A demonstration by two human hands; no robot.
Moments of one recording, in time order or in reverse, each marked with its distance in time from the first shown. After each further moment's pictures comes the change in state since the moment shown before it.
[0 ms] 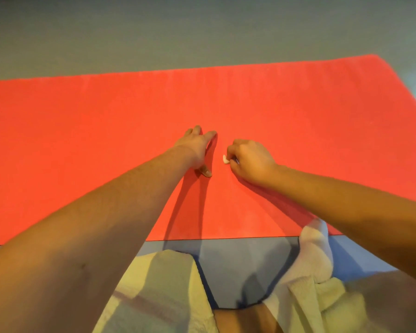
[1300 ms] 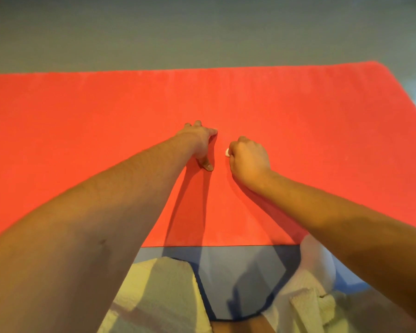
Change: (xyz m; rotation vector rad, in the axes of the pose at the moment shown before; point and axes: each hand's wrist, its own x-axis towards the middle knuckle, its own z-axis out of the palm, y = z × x) left_hand 0.038 0.000 -0.021 0.125 -0.099 -0.079; right_hand 0.014 -0.021 -0.002 -0.118 0.037 0.262
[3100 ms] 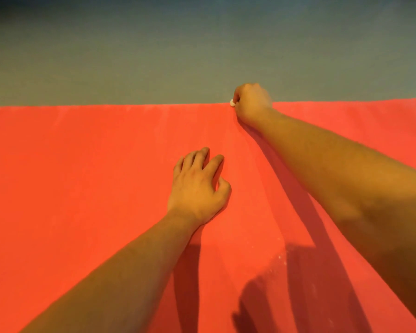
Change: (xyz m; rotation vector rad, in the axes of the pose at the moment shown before) left_hand 0.102 0.003 0.044 -0.310 0.813 -0.004; right_hand 0.350 0.084 0.015 0.142 0.189 -0.036
